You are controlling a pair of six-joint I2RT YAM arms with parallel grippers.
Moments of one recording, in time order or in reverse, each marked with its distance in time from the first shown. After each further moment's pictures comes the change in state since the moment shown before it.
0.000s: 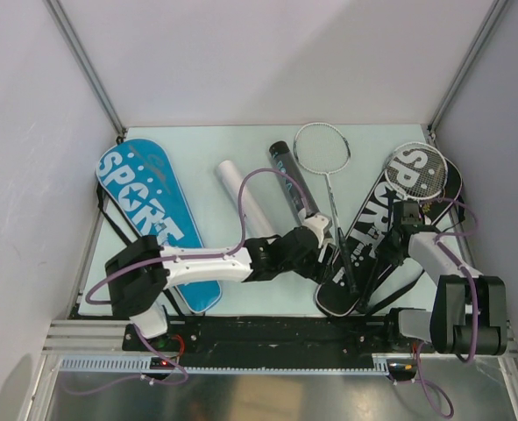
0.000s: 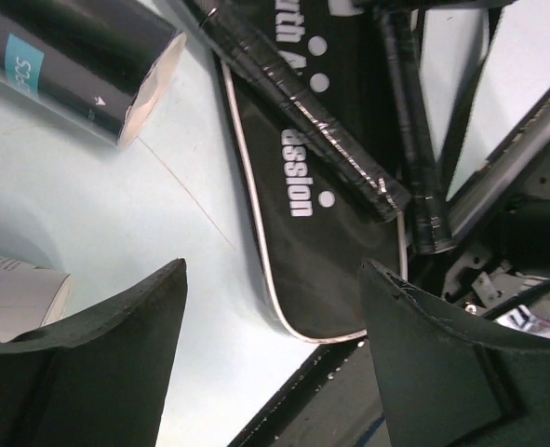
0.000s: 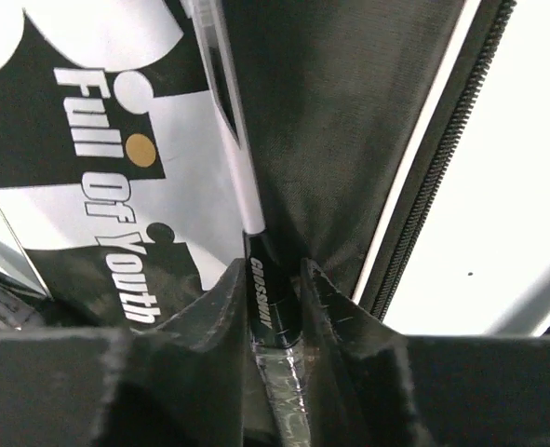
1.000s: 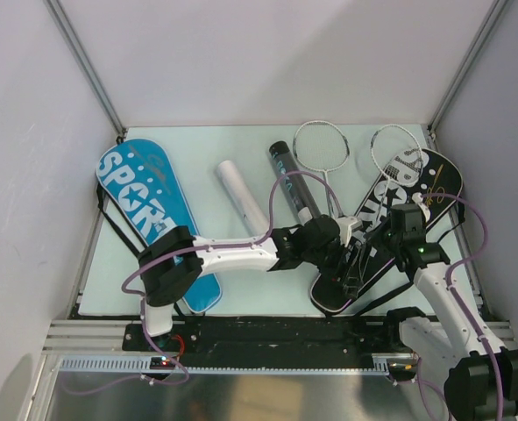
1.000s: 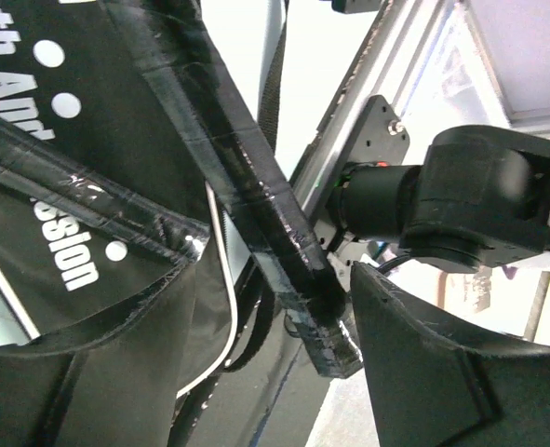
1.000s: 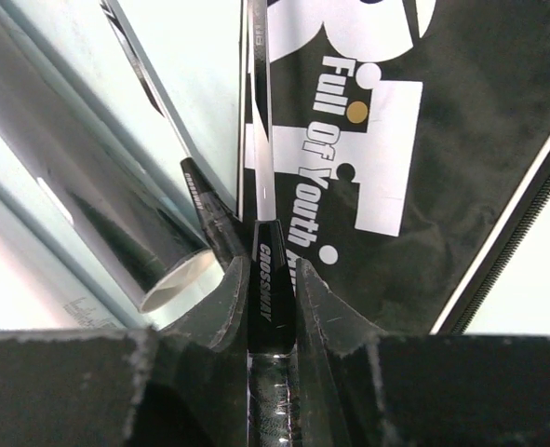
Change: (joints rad) left arm 0.023 0.195 0.225 0.043 0.434 -0.059; right arm 0.178 -0.389 -0.013 0.001 -0.001 0.119
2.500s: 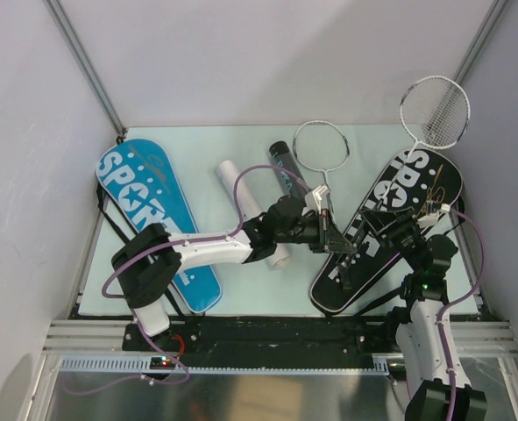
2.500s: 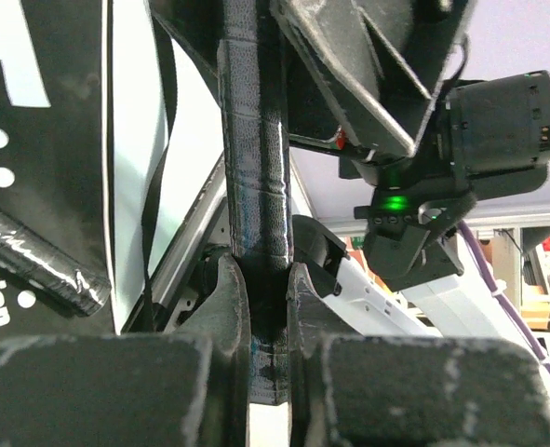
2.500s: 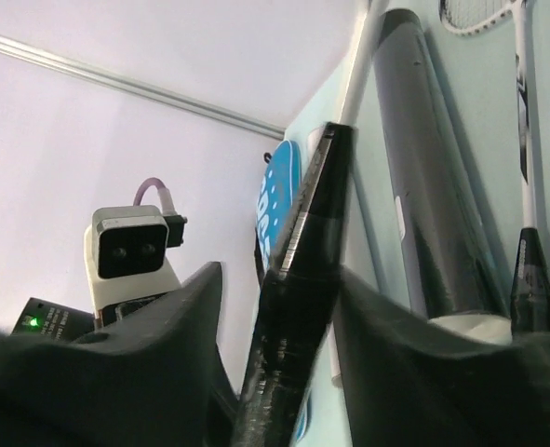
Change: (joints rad) left arm 0.148 -0.140 -0.209 0.448 0.135 -0.433; right arm -0.335 -0.277 -0.377 0.912 -0.753 0.421
